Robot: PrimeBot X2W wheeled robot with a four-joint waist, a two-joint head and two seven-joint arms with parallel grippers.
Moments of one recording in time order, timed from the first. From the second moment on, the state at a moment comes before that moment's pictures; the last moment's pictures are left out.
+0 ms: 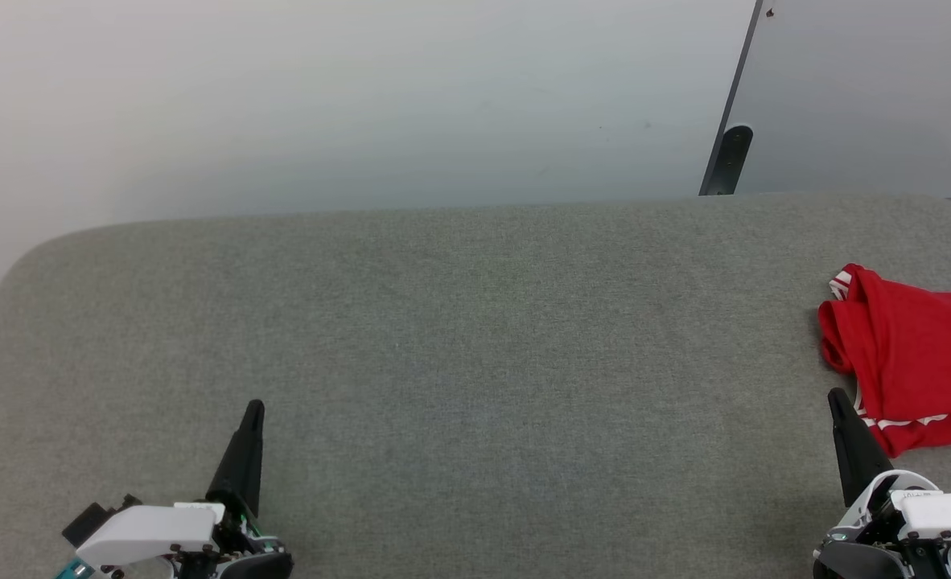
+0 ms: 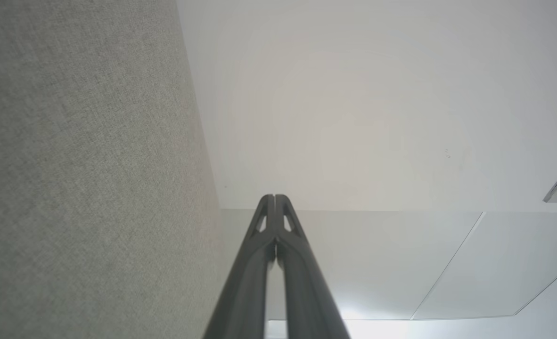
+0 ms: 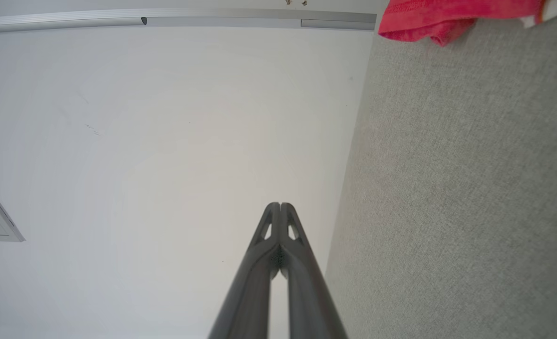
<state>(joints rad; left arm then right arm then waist) -0.10 0.05 0.11 0.25 -1.61 -0.13 0.11 -0.11 -0.05 -0.12 0.25 1.61 0.13 0.11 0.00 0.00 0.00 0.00</state>
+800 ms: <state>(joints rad) -0.10 0.05 0.11 0.25 -1.61 -0.13 0.11 -0.11 -0.05 -0.12 0.25 1.61 0.13 0.11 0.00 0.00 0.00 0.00</state>
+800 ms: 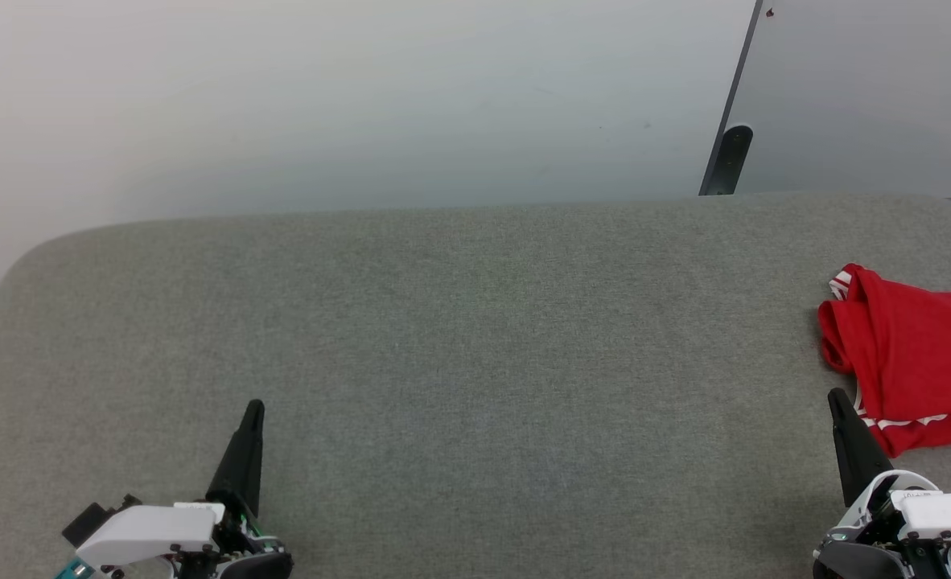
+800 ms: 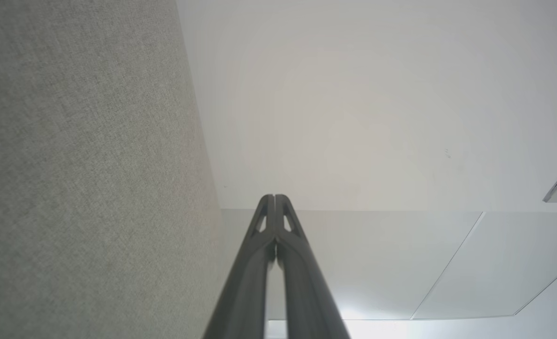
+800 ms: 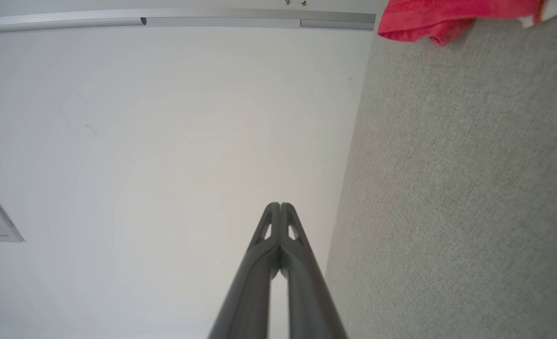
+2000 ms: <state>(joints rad) -0.10 0.05 0.11 0.25 -1.61 -0.13 0.11 -0.11 -0.05 -0.12 0.25 1.61 0.13 0.11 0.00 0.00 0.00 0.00</state>
